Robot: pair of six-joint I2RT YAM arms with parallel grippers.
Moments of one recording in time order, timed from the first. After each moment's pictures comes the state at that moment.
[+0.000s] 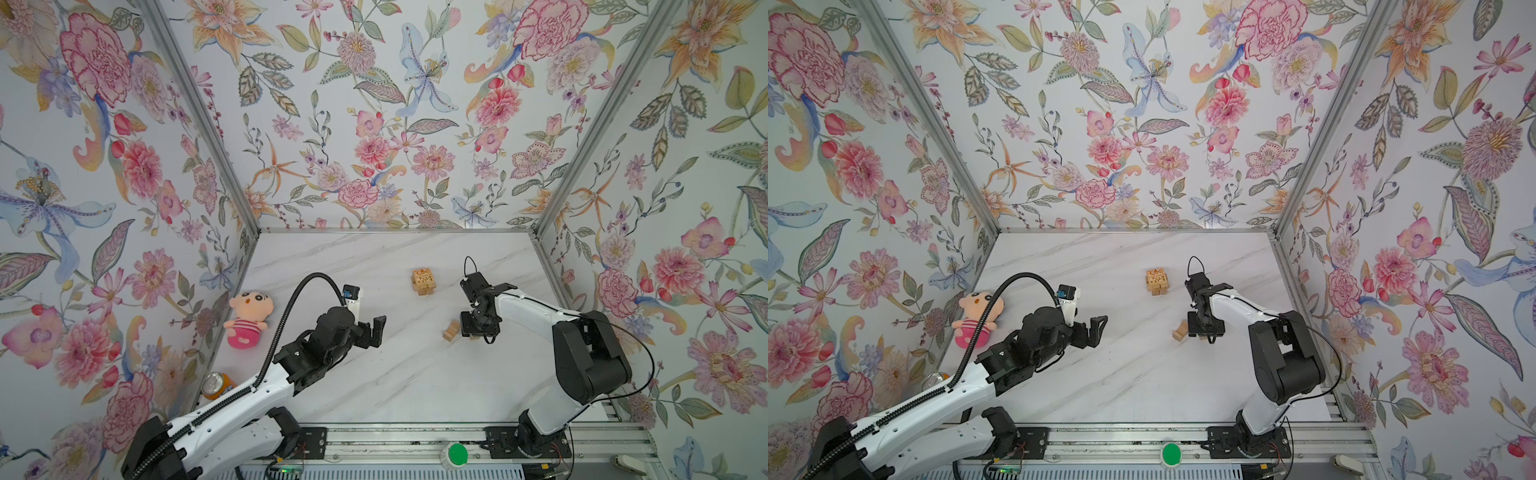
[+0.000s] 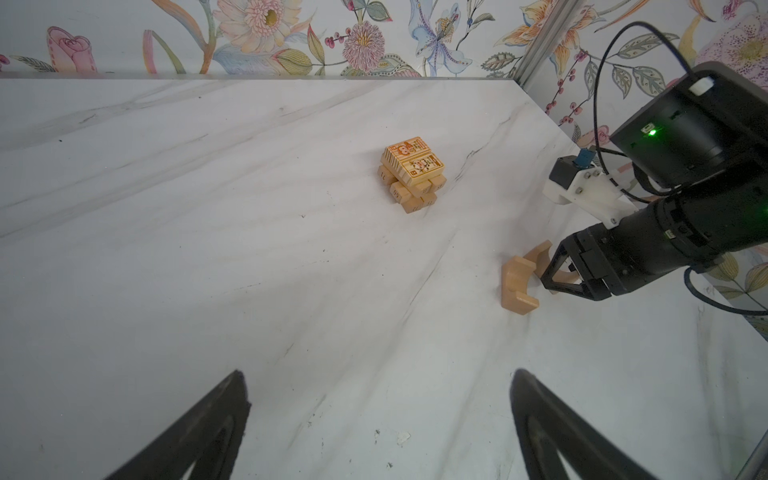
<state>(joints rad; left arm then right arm) -0.79 0.96 0.64 -0.18 -0.22 -0.39 0.38 1.65 1.01 -0.79 0.10 0.35</state>
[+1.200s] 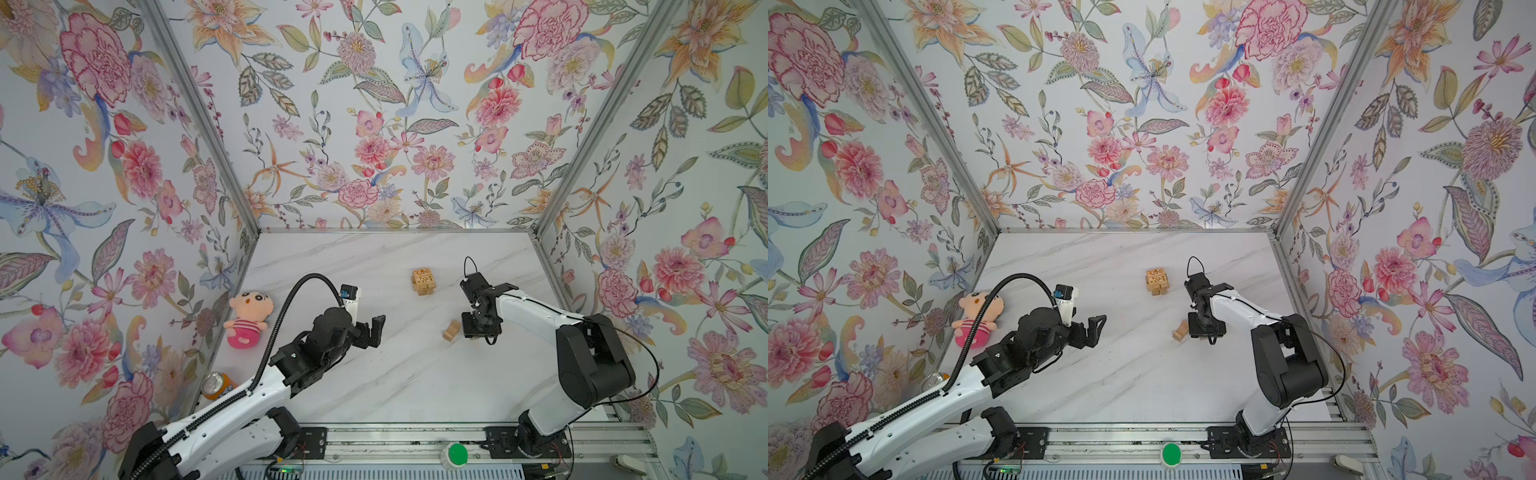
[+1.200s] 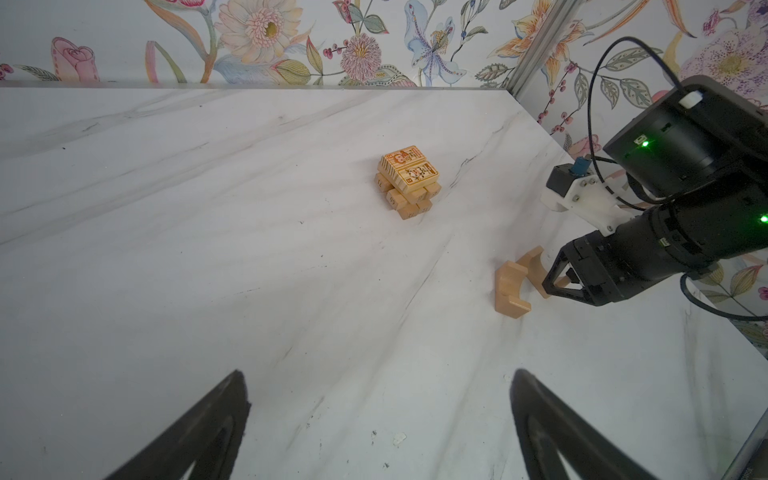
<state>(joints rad) -0.79 0.93 0.64 -0.19 -0.21 -0.39 0.39 1.64 1.01 -0.82 0.12 0.35</state>
